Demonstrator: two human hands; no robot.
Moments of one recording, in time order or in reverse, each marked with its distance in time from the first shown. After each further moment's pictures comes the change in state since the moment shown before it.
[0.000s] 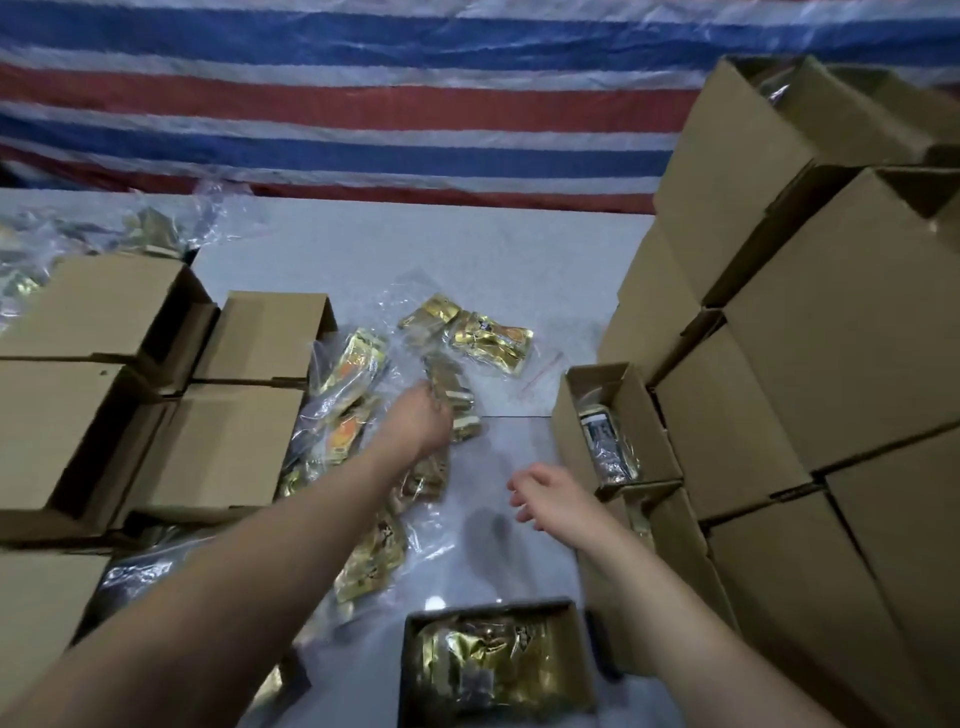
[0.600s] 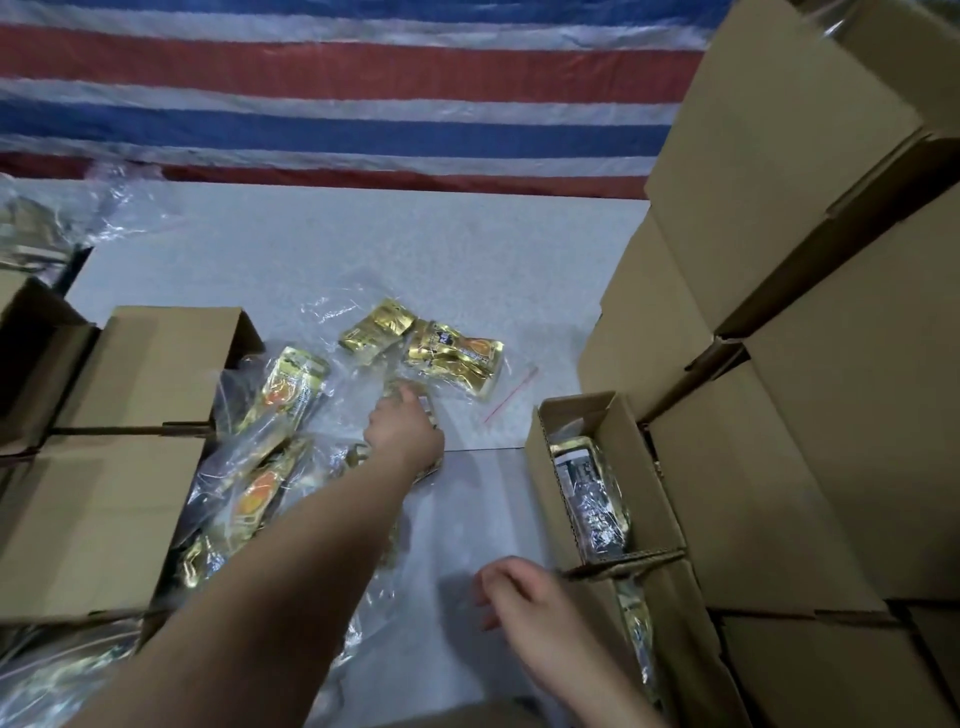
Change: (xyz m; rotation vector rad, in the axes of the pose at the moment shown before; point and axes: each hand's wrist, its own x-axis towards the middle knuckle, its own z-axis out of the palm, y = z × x) left_hand 0.133 0.009 0.098 0.372 -0.070 -0.210; right_hand 0.025 0.043 0.007 0.190 0.050 0.059
